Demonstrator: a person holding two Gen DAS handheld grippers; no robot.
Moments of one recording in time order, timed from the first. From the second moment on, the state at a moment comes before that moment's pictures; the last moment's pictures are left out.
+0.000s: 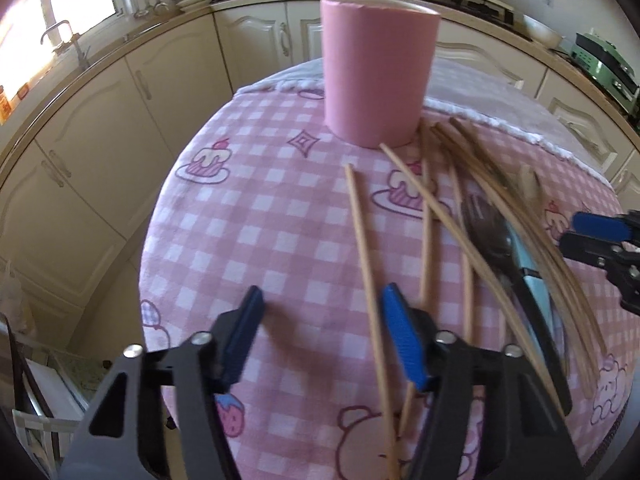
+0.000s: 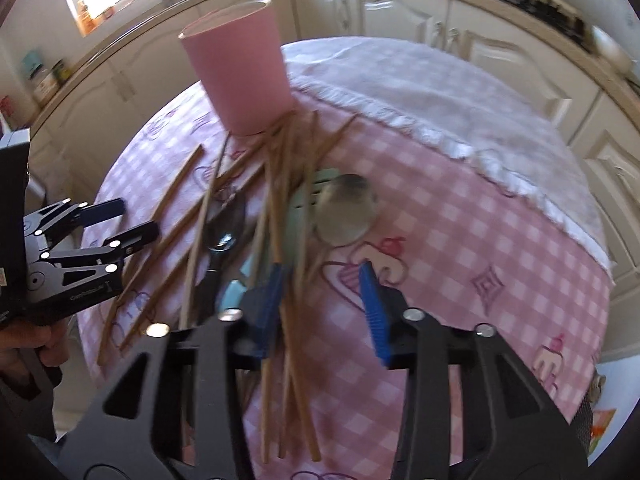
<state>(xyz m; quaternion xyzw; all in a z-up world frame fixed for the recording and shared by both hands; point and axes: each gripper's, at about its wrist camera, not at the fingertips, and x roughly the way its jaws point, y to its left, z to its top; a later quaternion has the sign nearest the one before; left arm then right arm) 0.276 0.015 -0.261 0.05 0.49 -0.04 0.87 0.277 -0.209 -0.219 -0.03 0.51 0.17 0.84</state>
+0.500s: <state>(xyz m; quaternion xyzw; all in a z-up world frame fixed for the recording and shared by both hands) 0.277 0.012 -0.261 0.05 0.49 -0.05 0.87 0.292 -0.202 -0.229 -0.04 0.54 0.18 0.82</state>
